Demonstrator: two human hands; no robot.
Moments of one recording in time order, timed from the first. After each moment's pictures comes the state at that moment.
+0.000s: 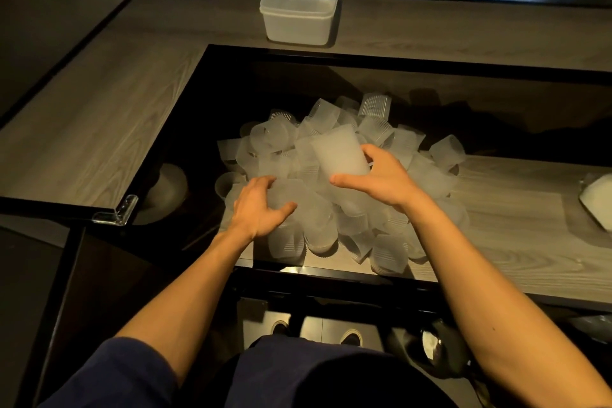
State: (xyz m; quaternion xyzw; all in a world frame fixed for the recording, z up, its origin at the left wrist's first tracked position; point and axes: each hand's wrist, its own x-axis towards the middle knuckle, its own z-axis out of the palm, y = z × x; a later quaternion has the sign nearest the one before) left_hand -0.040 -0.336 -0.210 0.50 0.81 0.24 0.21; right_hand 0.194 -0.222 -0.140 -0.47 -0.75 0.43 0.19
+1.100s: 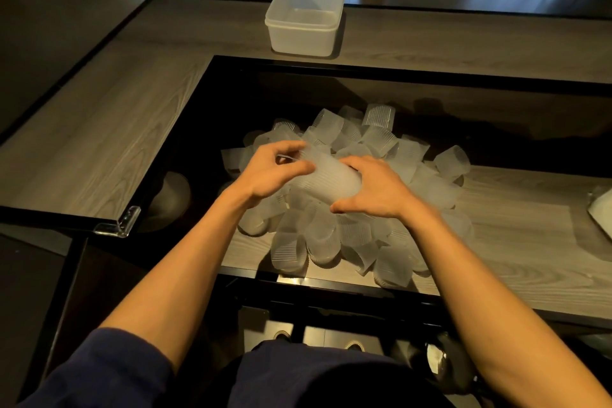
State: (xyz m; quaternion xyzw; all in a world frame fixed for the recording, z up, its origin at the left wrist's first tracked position) left_hand -0.041 -0.287 -0.136 0.52 0.66 0.41 0.36; right_hand 0.180 -0.209 -0.145 -0.41 -0.87 0.27 0.08
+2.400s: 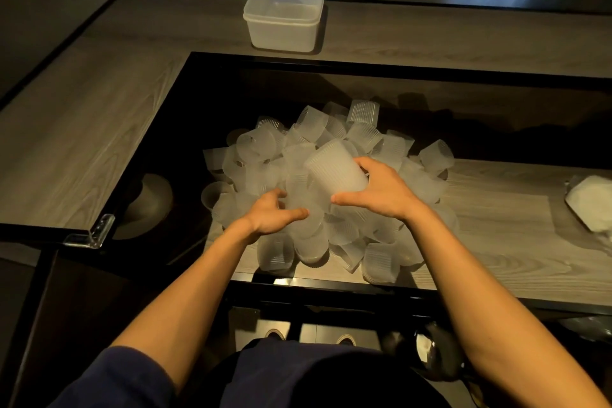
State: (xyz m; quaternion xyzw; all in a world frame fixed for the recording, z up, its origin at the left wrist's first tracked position) left_hand -0.020 -0.298 -0.201 0.41 0.73 0.23 0.49; right_hand 0.213 -0.202 -0.158 -0.45 -0.81 0.36 0.14
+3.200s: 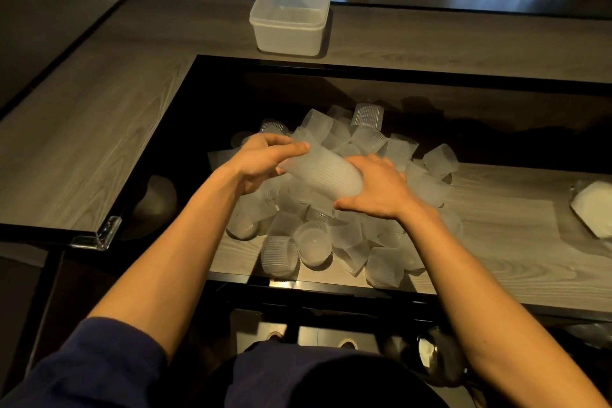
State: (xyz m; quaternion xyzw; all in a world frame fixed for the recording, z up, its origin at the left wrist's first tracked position) left_hand -0.048 -0.253 -0.130 0.38 0.66 0.43 0.49; right_hand 0.196 -0.197 -0.154 -0.46 -0.86 0.22 0.07
